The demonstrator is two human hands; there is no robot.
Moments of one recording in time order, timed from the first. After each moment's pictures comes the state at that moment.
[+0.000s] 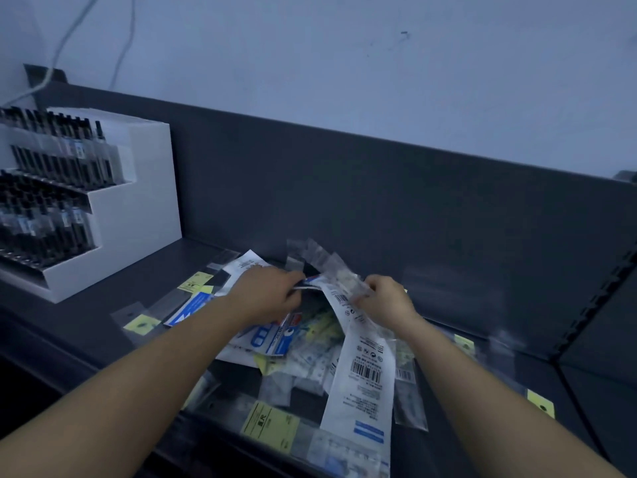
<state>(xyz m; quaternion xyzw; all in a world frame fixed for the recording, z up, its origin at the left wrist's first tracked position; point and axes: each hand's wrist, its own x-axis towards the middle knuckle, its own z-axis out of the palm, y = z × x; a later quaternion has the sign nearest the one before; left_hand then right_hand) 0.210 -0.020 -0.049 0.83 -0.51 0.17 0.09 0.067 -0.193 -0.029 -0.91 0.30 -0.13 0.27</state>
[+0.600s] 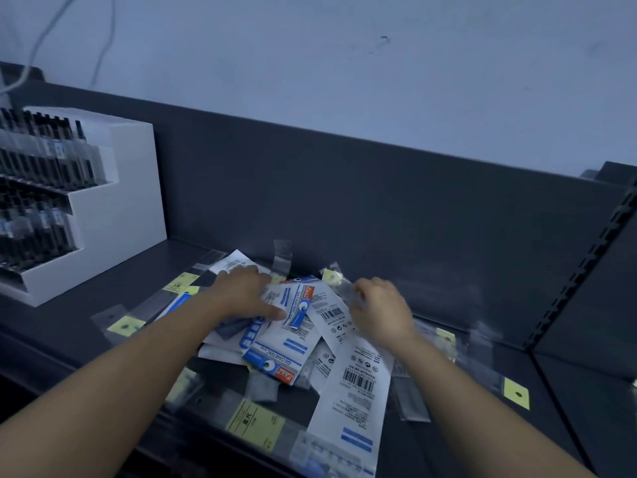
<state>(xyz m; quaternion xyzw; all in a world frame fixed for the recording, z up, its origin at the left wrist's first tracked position) 0.220 -0.015 -0.044 0.92 -0.39 -0.06 0.03 0.041 -0.185 -0.039 -0.95 0.27 -0.14 0.08</state>
